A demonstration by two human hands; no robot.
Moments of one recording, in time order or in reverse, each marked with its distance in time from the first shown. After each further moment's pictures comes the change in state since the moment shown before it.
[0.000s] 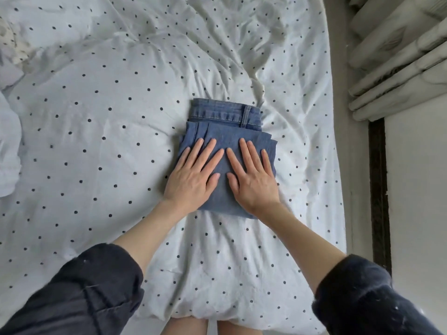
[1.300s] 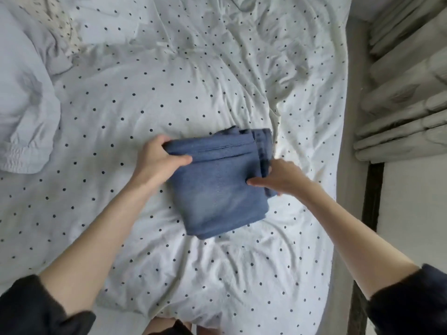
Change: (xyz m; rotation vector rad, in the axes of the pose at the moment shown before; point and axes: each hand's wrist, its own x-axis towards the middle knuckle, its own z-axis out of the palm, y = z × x) left_hand 0.004 -0.054 -0.101 -1.004 0.148 -1.021; right_hand 0.062 0.029 -0.091 0.128 -0.476 0.224
